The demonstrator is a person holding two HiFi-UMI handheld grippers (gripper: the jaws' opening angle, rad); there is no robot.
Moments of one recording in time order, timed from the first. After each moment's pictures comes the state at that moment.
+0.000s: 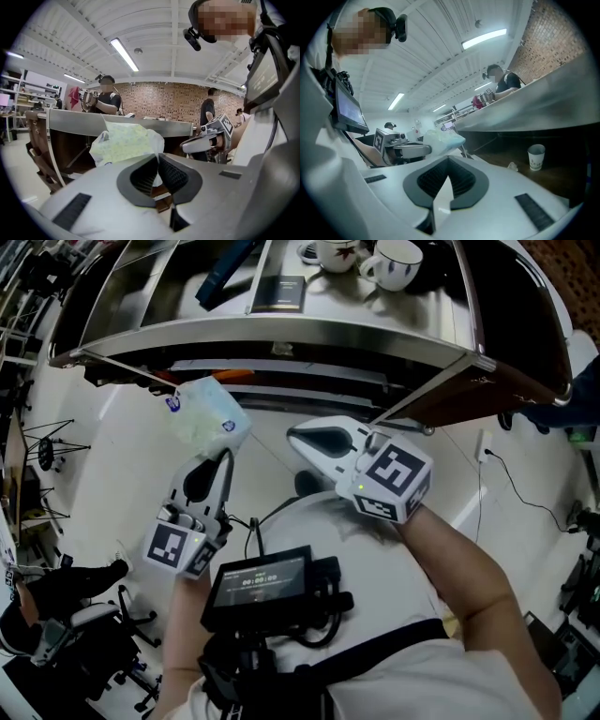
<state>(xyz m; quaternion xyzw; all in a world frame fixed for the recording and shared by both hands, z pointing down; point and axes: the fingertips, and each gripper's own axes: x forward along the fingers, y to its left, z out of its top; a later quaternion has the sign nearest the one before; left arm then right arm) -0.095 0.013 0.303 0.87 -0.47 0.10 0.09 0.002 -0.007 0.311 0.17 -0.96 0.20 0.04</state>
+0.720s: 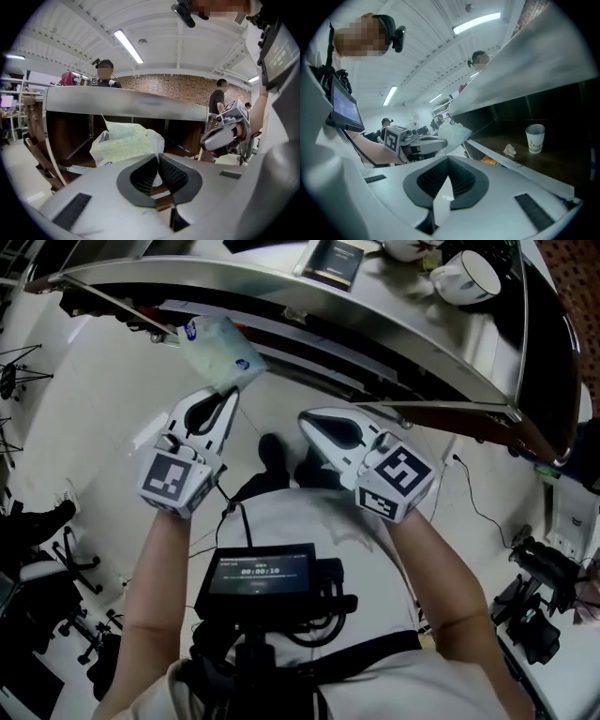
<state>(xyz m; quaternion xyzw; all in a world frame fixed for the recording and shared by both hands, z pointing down) -0.097 -0.046 0.375 0.86 -0.48 0.14 0.13 -0.002 -0.024 0.368 0.16 -0.95 0.24 0.11</state>
